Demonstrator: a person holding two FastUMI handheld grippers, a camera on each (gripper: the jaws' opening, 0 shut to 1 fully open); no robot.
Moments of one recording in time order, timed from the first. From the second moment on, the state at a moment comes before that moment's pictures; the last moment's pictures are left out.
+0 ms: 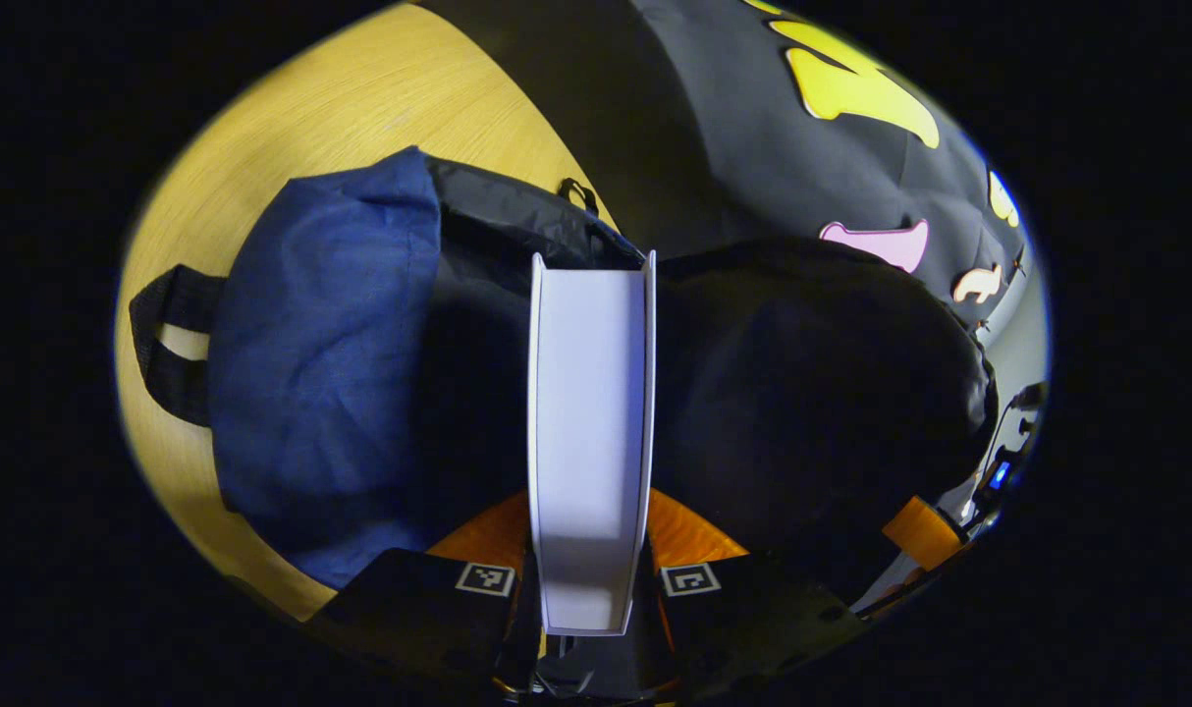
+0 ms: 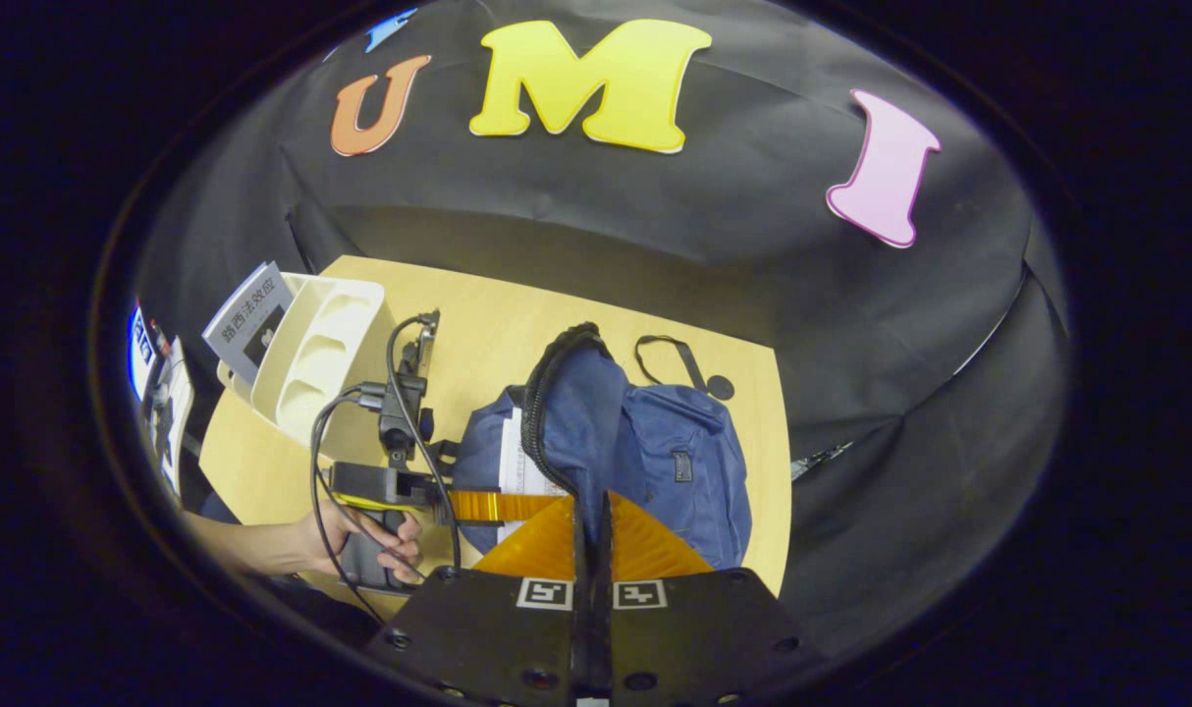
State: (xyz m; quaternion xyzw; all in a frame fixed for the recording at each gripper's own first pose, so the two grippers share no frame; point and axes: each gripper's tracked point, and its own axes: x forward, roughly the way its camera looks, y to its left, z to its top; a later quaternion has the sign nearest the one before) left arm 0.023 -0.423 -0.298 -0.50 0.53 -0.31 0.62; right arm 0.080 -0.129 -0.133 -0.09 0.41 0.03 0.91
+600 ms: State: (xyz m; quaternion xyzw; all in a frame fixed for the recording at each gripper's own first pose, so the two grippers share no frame) left arm 0.017 -0.353 -0.341 -0.21 0.62 -0.19 0.74; right arm 0.081 -0.128 -0.141 -0.08 0.41 0.03 0.91
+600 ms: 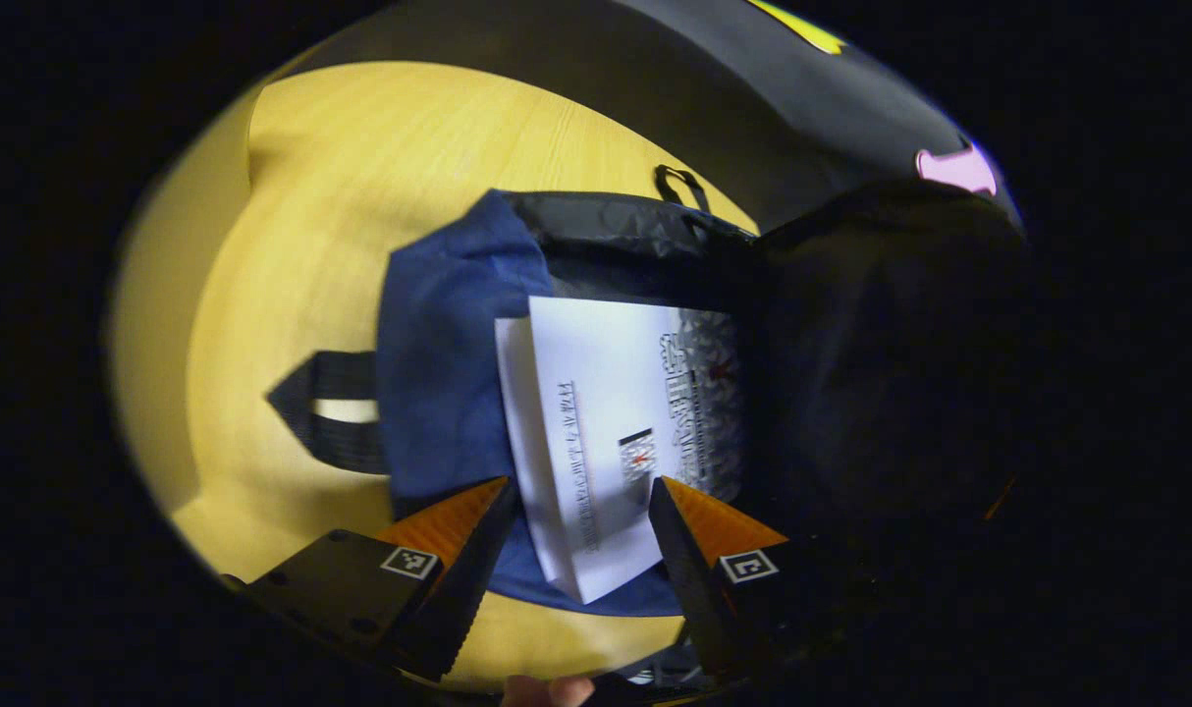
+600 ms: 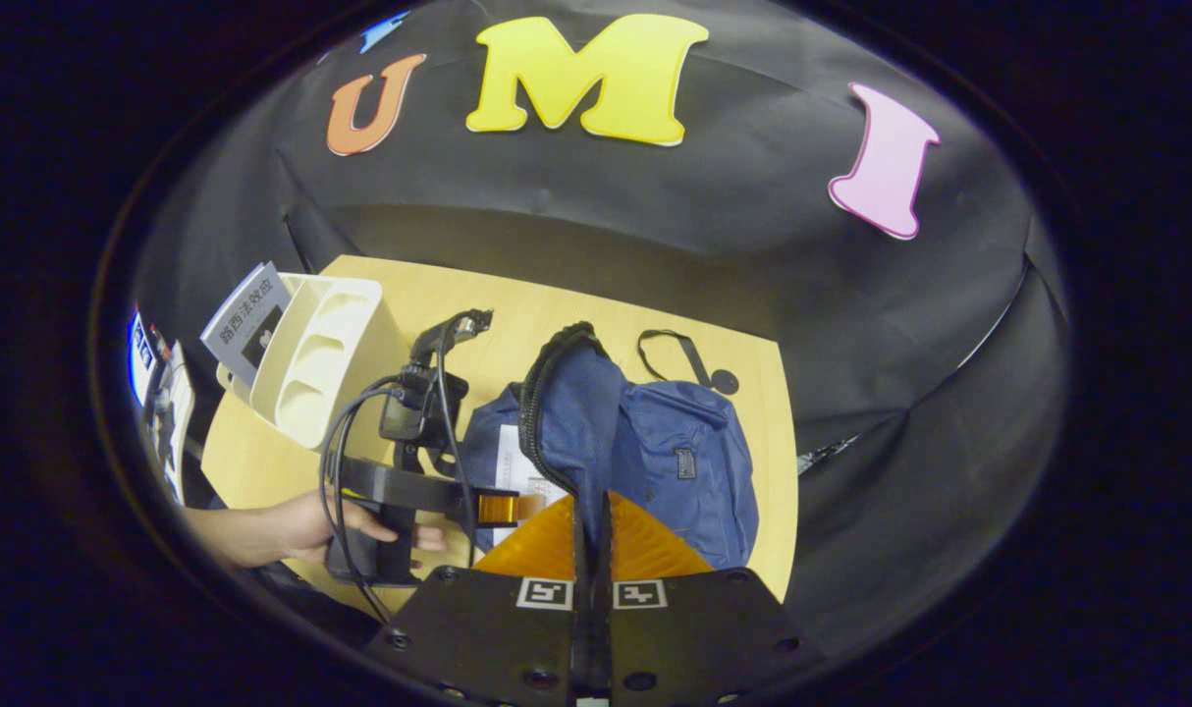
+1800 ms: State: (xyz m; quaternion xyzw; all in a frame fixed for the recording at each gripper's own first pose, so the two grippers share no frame) left arm 0.046 -0.010 -0.089 0.04 0.43 -0.03 0.90; right arm 0.080 -0.121 -0.145 -0.04 0.40 0.02 0.91
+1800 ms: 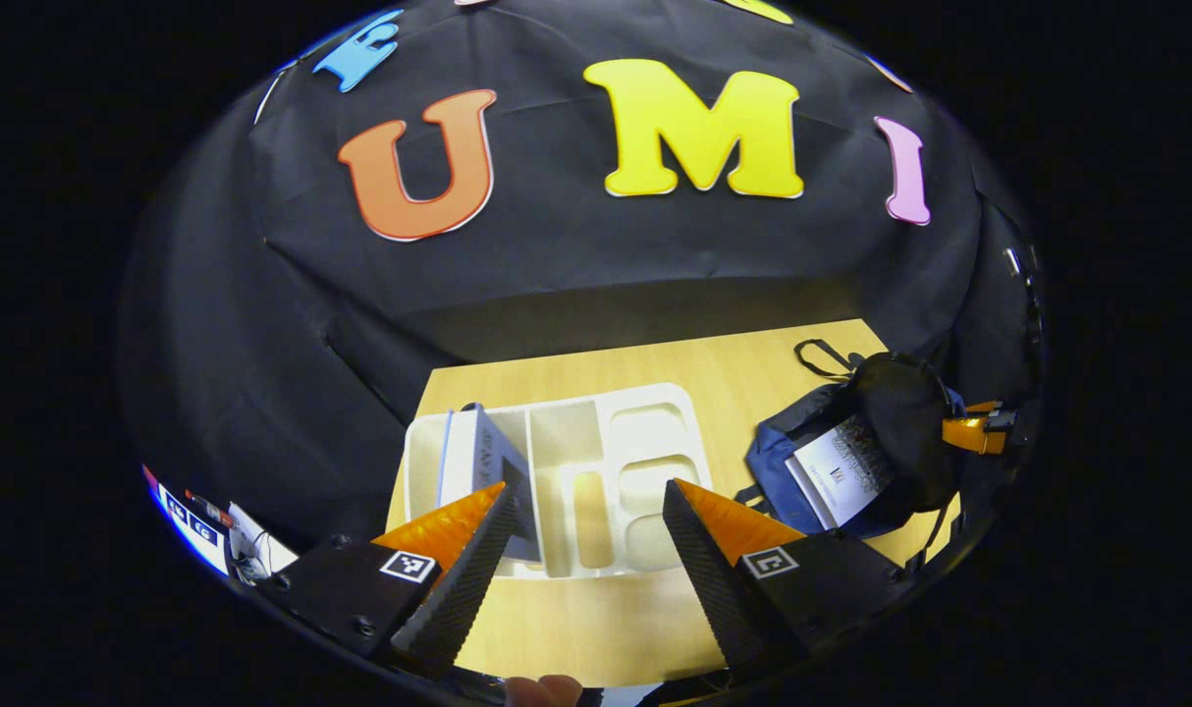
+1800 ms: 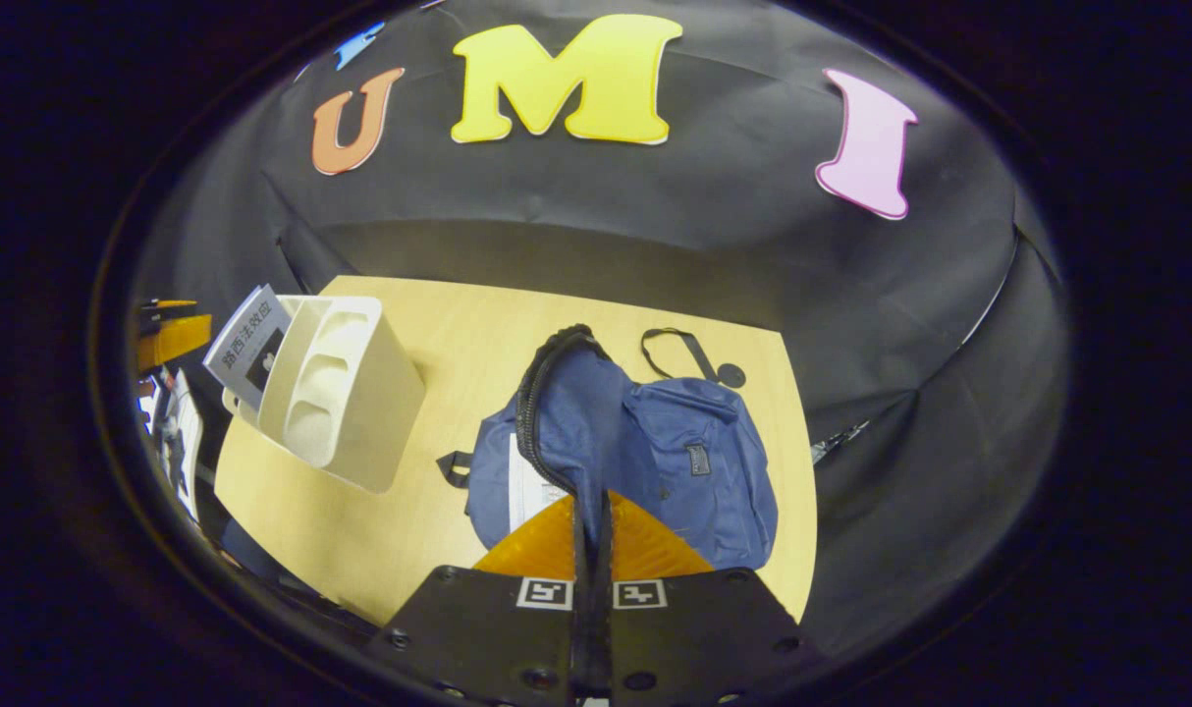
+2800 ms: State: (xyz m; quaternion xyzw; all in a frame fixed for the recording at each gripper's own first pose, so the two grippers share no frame) left arm 0.068 0.077 -0.173 -0.05 0.64 -0.02 0.76; right arm 0.070 -0.140 -0.149 -0.04 0.41 0.02 0.91
